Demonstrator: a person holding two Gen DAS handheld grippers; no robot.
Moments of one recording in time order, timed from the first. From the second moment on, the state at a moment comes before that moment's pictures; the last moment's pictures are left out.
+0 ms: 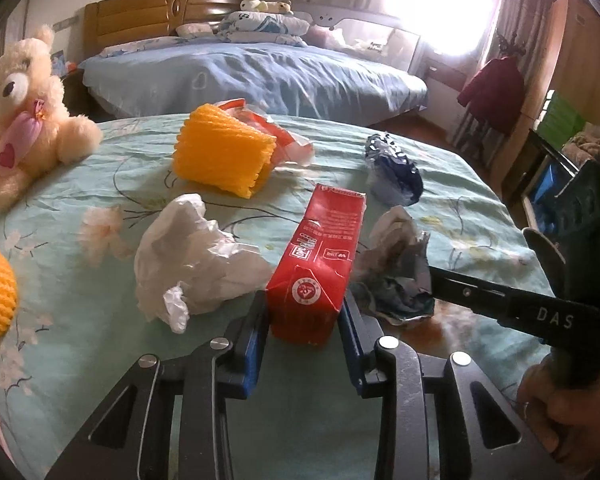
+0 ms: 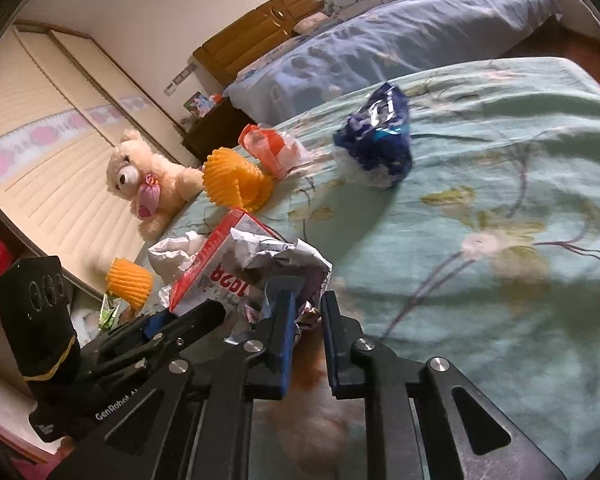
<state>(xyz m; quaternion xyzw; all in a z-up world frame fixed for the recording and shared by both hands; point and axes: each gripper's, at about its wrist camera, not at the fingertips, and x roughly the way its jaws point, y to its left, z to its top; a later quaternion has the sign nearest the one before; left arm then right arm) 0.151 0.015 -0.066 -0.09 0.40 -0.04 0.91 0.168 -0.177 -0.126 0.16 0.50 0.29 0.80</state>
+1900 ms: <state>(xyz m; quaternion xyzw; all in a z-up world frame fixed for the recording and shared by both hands) 0.157 -0.205 -0.038 -0.01 0.38 -0.22 0.90 0.082 -0.452 -0.082 0.22 0.41 0.04 0.88</state>
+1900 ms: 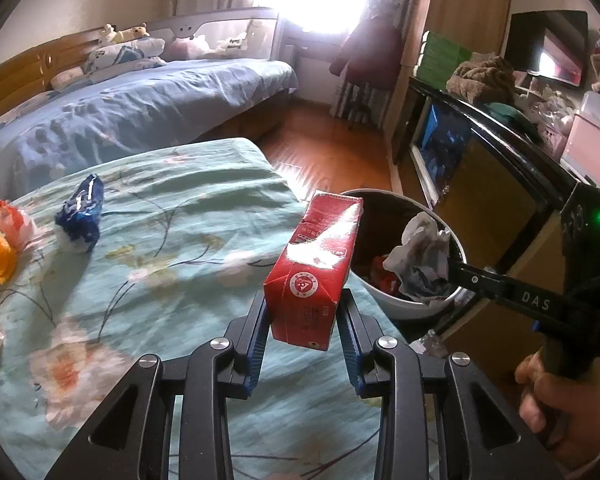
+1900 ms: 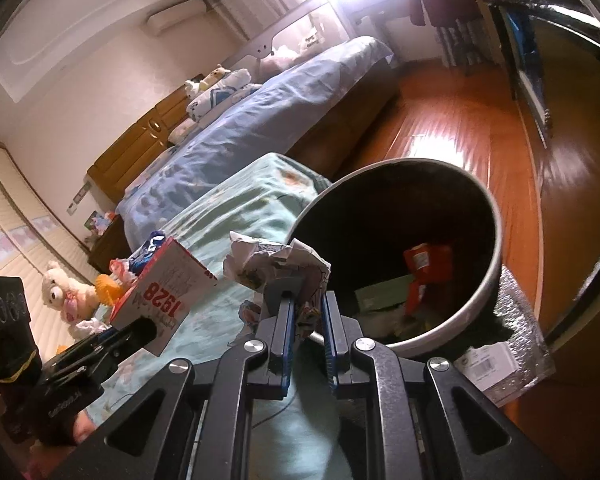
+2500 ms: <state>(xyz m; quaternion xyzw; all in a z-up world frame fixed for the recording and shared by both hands) 0.170 -0.252 -0.041 0.02 0.38 -0.24 0.89 0.087 -0.483 -0.088 0.22 0.41 0.00 0.88</state>
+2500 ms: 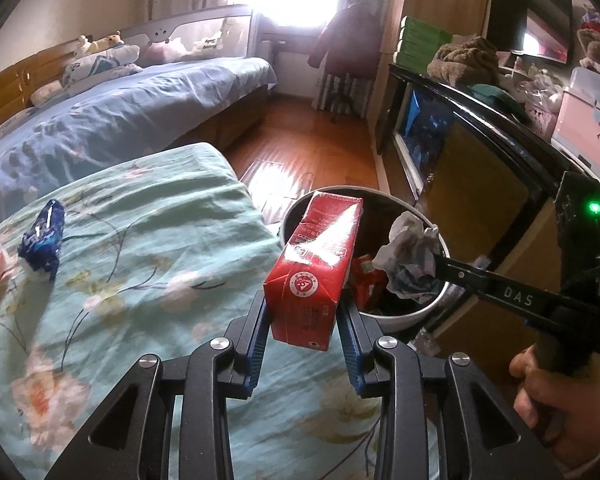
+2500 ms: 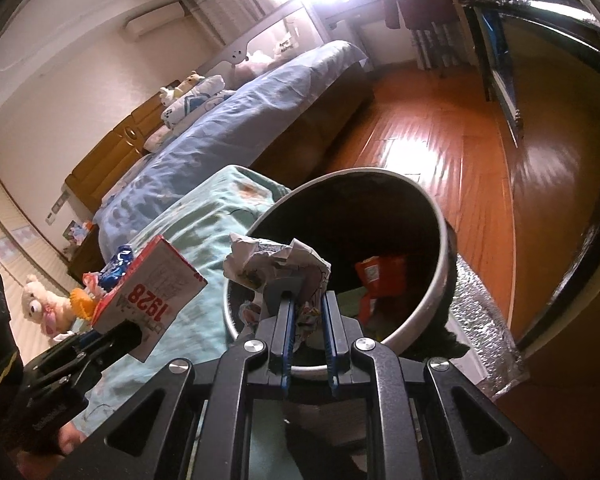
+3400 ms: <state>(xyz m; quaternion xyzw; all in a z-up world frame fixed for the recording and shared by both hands) 0.206 -0.299 -0.052 0.05 0.39 -0.25 0.88 0.116 -0.501 -0.097 0.19 0.43 -0.03 0.88</state>
